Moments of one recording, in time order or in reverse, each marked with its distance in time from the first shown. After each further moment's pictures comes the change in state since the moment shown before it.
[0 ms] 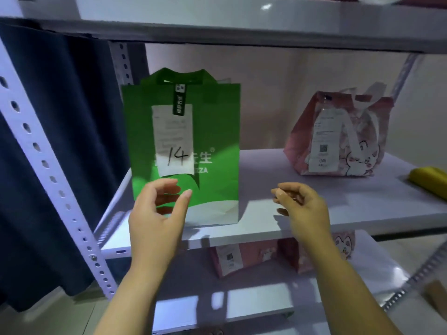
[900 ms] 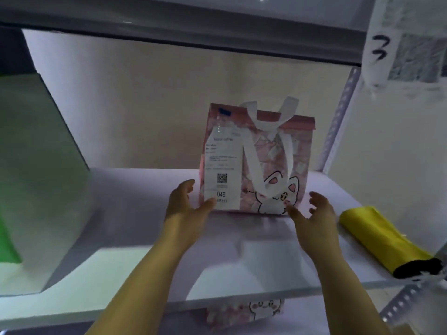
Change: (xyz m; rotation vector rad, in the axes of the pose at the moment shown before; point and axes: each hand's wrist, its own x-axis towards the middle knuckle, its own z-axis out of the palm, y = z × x) left_hand 0.009 0.013 0.361 0.129 -0.286 -0.367; right_hand 0.219 0.100 -0.247 -0.456 0.171 0.094
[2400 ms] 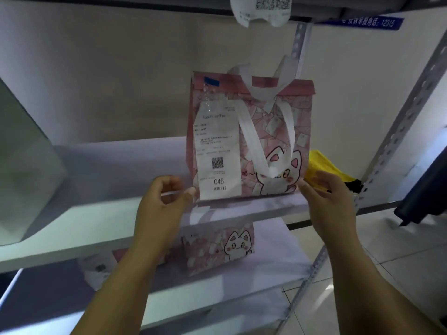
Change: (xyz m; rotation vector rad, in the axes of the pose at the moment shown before) left_hand -0.124 0.011 0.005 -0.141 -0.020 0.077; right_hand -0.080 0.043 -0.116 0.120 0.099 -0.055
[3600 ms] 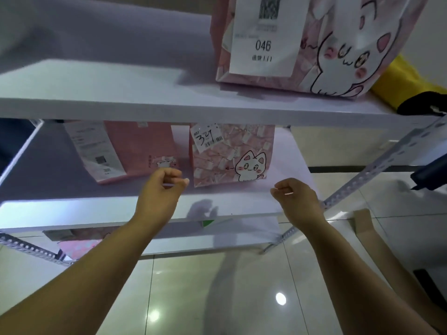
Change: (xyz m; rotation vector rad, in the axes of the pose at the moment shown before) left_hand -0.079 -0.192 0.005 0.069 -0.061 -0.404; right_hand -0.081 0.169 0.070 -0.442 -0.579 0.183
